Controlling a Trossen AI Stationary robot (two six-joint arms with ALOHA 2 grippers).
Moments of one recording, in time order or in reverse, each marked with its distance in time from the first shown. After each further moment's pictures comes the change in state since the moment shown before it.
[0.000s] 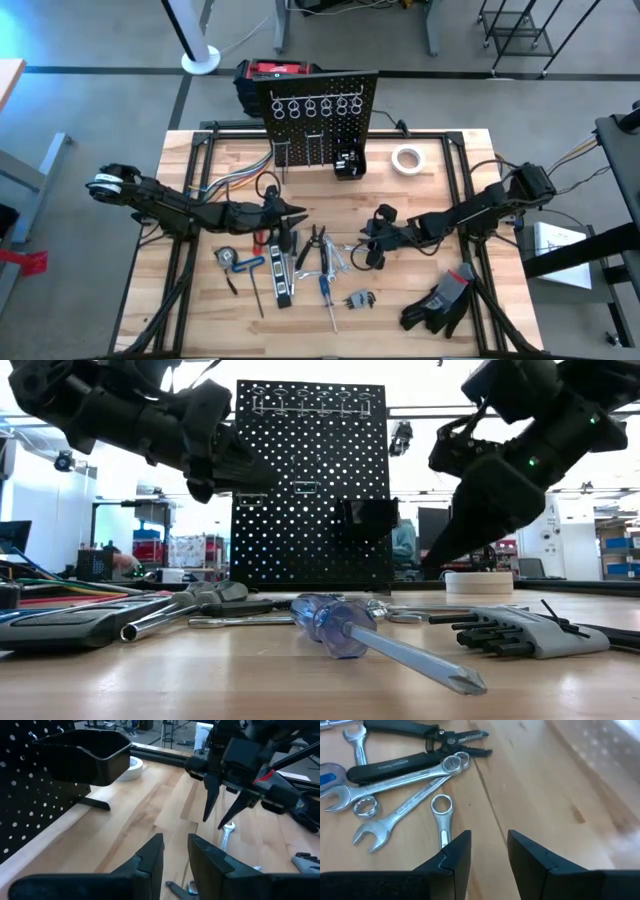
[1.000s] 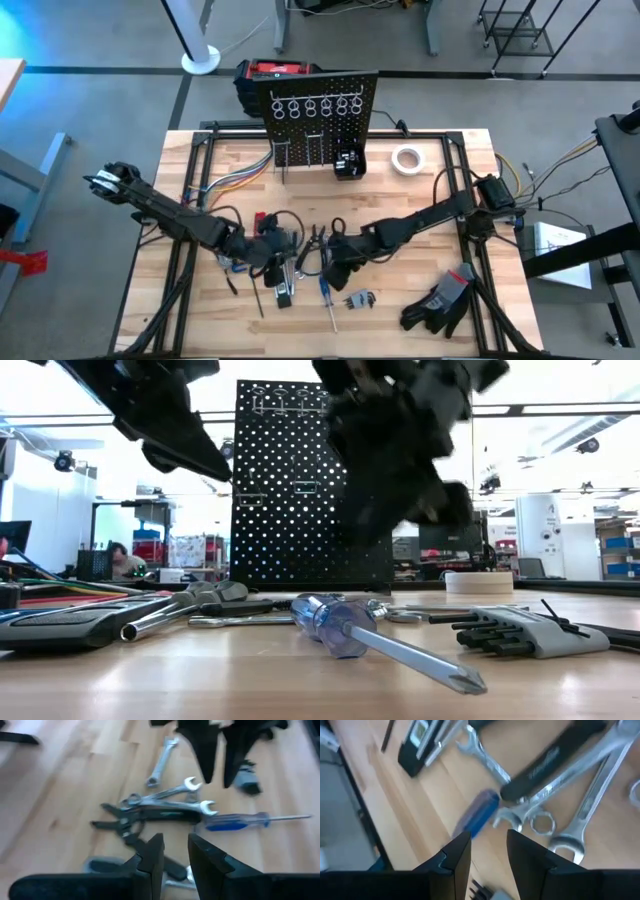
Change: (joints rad) left arm -0.296 -0.004 0.316 -0.793 -0.003 -0.207; right arm 0.006 0.334 0.680 -0.502 -0.492 0.611
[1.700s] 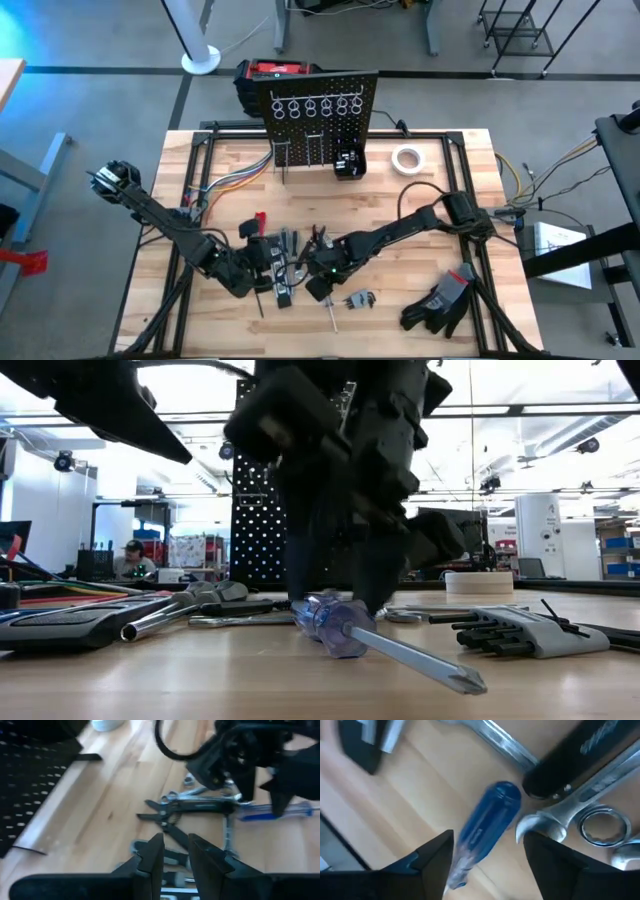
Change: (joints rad) left arm -0.206 -0.007 0.033 -0.229 -0.390 -0.140; right arm 0.011 0.305 0.298 -0.191 -0.153 0.149
